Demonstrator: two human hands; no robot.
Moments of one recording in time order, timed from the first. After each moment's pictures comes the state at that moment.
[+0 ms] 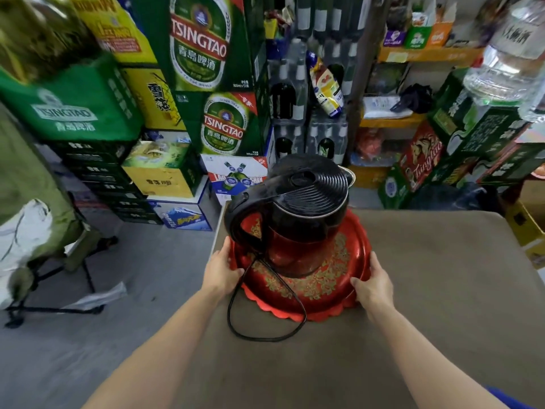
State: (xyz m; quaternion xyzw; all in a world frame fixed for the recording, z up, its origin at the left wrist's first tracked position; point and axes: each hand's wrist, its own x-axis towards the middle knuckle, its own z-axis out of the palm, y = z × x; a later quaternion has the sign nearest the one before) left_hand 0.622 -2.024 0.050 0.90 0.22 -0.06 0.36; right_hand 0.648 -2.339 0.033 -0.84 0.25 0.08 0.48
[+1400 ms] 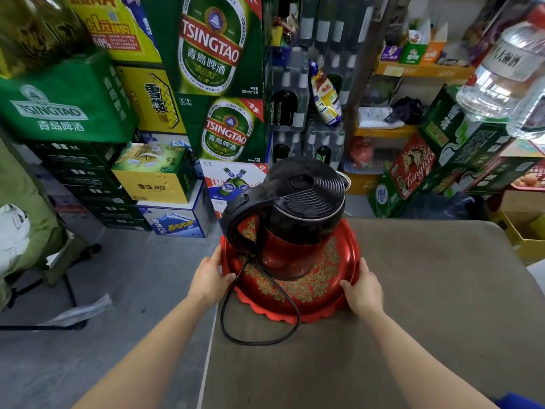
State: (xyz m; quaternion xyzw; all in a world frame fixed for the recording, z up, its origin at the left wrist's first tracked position) left_hand 0.630 -1.952 0.046 0.91 0.17 -0.10 0.36; right_hand 0.654 -2.278 0.043 -0.92 0.20 0.10 0.31
